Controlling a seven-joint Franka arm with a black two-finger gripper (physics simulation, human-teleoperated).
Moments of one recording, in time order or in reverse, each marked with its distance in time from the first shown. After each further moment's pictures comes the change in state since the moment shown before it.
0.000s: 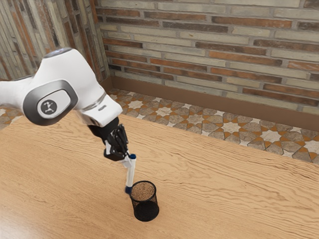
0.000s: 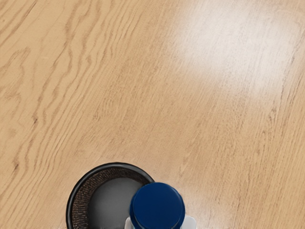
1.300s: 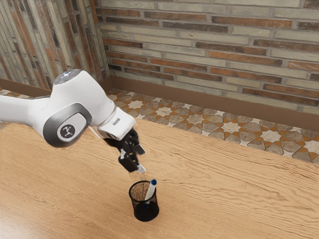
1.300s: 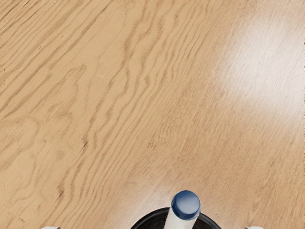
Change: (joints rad) arm -0.005 -0.148 0.022 -0.074 -0.028 0.336 -0.031
